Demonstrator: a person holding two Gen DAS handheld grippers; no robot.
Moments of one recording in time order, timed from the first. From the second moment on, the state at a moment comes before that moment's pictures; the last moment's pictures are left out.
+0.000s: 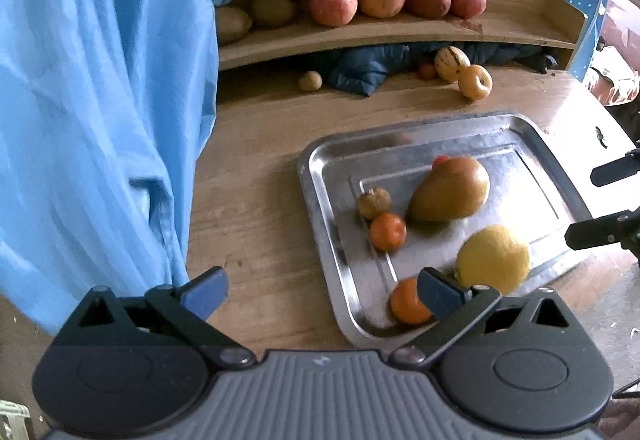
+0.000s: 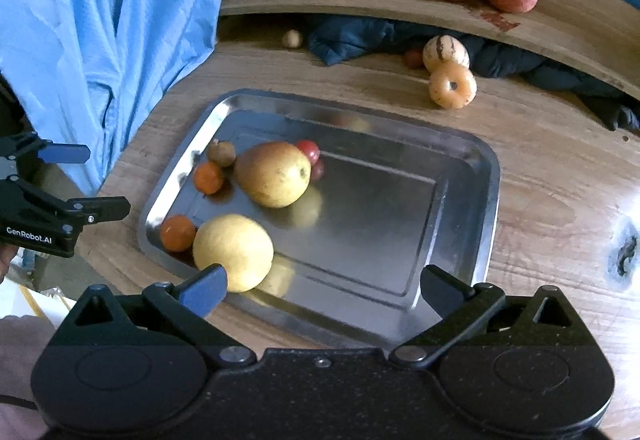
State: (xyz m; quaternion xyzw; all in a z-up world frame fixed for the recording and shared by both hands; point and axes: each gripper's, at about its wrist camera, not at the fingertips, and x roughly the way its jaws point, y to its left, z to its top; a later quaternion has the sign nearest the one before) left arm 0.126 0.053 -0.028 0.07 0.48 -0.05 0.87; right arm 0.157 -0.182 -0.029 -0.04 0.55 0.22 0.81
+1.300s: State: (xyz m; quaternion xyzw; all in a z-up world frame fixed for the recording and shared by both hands) left arm 0.279 0.045 -0.028 0.06 0.43 -0.01 0.90; right arm 0.265 -0.153 -0.024 -0.07 0.51 0.18 0.84
